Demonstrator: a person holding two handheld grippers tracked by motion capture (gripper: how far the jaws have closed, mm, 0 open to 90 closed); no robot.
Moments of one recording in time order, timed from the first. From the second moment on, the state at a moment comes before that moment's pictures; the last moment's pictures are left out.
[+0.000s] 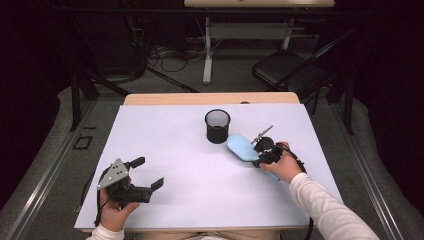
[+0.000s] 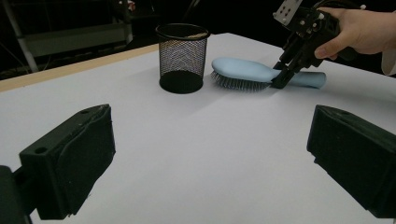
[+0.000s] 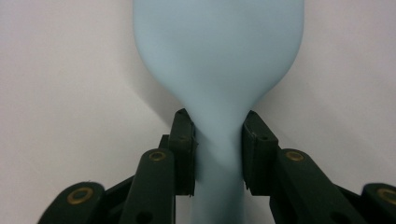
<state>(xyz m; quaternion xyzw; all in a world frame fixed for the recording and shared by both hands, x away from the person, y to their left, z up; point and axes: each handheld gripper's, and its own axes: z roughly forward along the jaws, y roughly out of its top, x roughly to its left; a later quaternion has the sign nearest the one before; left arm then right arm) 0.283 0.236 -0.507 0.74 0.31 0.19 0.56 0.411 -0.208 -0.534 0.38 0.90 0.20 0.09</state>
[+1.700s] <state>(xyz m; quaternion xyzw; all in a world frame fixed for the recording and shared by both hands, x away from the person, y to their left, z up) 0.283 0.235 -0.508 0.74 0.31 0.19 0.56 0.387 -0.211 -0.502 0.37 0.88 0.27 0.13</state>
